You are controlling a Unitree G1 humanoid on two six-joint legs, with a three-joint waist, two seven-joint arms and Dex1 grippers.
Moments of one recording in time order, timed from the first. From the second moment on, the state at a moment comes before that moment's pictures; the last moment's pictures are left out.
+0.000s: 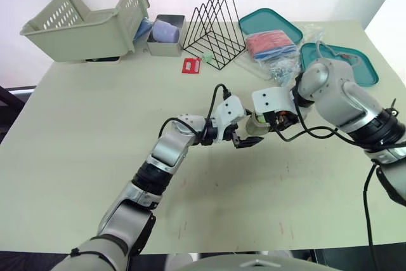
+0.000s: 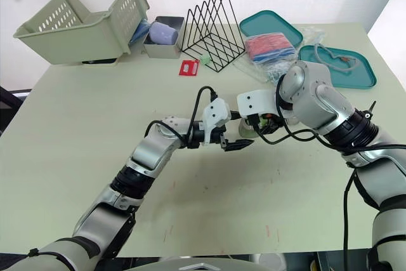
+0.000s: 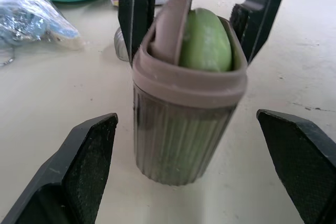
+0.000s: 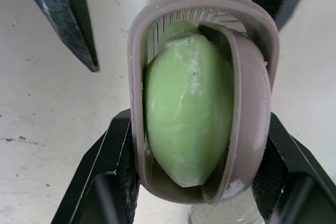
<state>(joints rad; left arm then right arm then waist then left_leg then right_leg) -0.62 0.29 -0.36 0.06 -0.15 0.39 -0.89 -1.05 -0.74 0.69 0.00 -0.26 0.61 1.49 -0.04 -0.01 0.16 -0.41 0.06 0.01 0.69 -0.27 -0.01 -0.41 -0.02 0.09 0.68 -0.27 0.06</state>
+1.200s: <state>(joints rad) -0.67 0.27 -0.36 0.15 -0.12 0.30 -0.94 -1.05 -0.69 0.65 0.04 -0.31 0.61 1.54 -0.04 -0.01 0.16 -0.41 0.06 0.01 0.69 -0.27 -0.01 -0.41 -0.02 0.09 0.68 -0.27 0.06</state>
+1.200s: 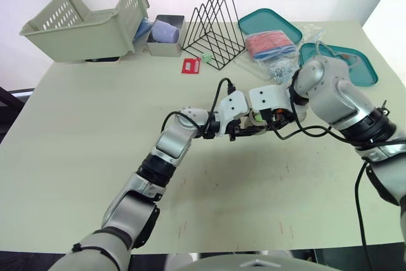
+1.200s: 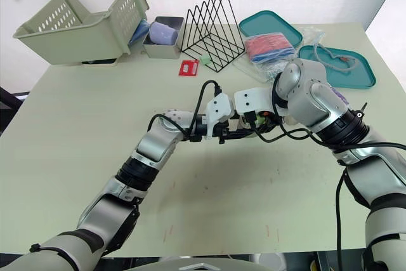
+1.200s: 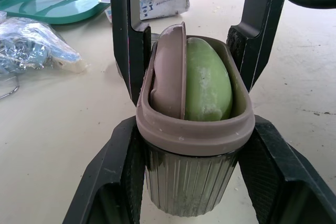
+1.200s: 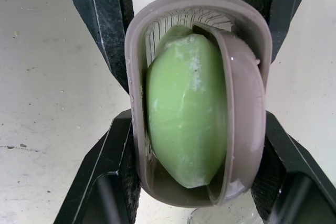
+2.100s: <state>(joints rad) -0.61 0.35 -0.29 0.13 -0.18 0.24 -1.04 -0.84 -0.67 0.33 0.22 0.02 0.45 1.48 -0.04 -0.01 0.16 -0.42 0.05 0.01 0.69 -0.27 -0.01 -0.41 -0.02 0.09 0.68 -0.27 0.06</state>
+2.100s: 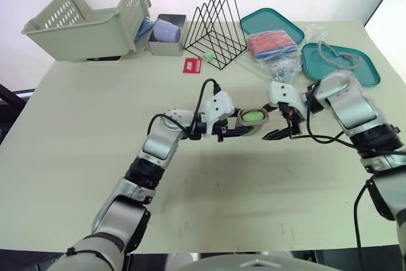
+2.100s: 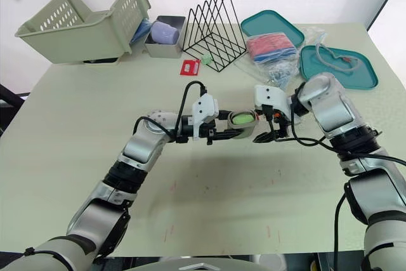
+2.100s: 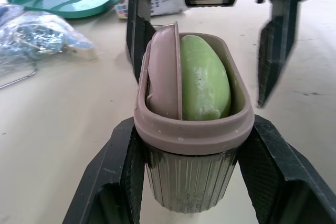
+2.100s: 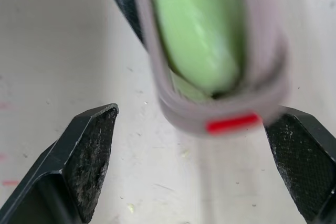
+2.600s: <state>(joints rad) -0.41 0.40 -0.26 -0.11 -0.28 0.27 -1.09 -0.56 -0.67 0.05 0.16 0.32 0.32 1.45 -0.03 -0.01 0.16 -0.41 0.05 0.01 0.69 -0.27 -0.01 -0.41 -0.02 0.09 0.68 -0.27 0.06</state>
